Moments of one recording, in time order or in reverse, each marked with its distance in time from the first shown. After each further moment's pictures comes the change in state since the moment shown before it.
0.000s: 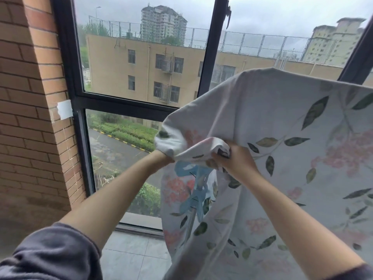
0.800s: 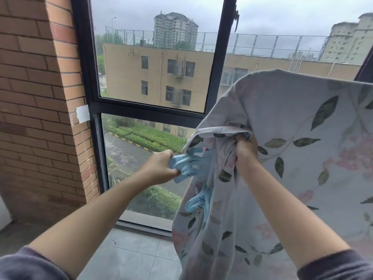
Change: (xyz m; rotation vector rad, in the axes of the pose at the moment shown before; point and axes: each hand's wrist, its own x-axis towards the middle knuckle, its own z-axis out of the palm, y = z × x) left_hand -0.037 -0.023 -0.007 0.446 0.141 0.300; right_hand 0.041 -0.018 0.016 1.050 0.387 0.484
